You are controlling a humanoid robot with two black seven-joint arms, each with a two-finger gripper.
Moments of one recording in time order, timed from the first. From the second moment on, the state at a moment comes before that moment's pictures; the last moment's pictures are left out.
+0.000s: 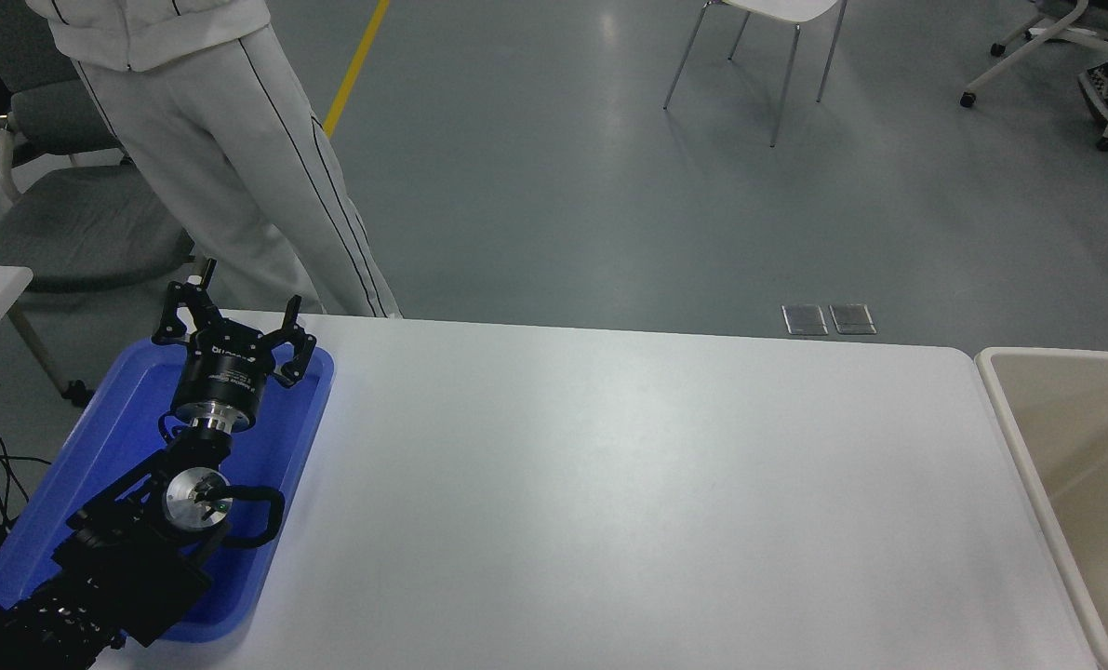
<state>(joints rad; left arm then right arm) -0.62 0.18 -0.87 -0.41 -0.09 -0.57 -0.51 0.64 -0.52 -0.39 0.17 -0.39 -0.14 -0.05</state>
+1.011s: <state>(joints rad) -0.62 0.18 -0.87 -0.41 -0.09 -0.57 -0.51 0.65 -0.58 -0.11 0.29 -0.40 -0.16 -0.04</state>
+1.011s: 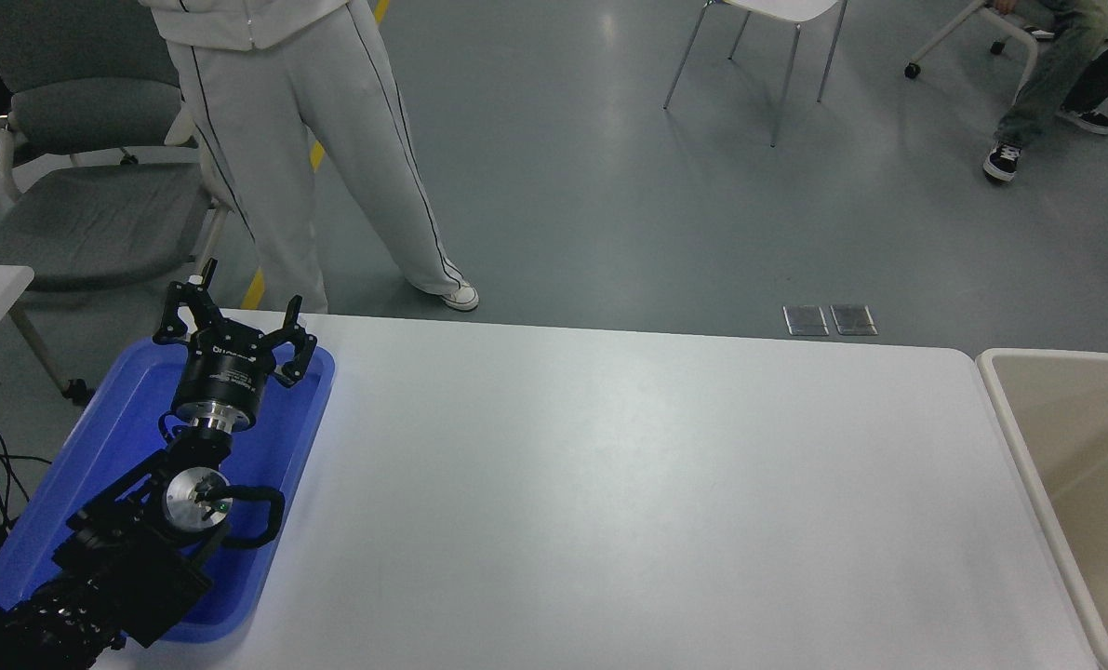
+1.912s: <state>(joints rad) -0.62 0.18 -0.87 -0.41 -0.09 -0.57 -0.51 0.44 -0.50 0.95 0.65 -0.33 0.09 0.28</state>
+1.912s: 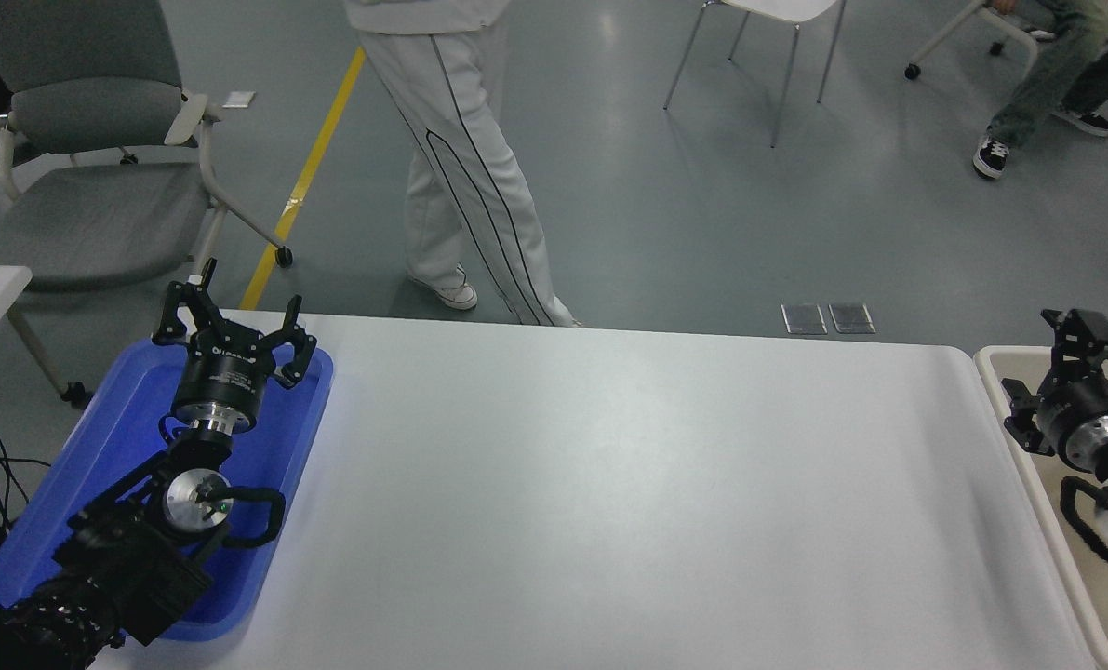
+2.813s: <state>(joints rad) -0.62 0.18 -0.87 -0.41 -0.09 -0.57 -0.51 0.38 -0.23 1.07 0.77 -0.35 0.13 0.47</state>
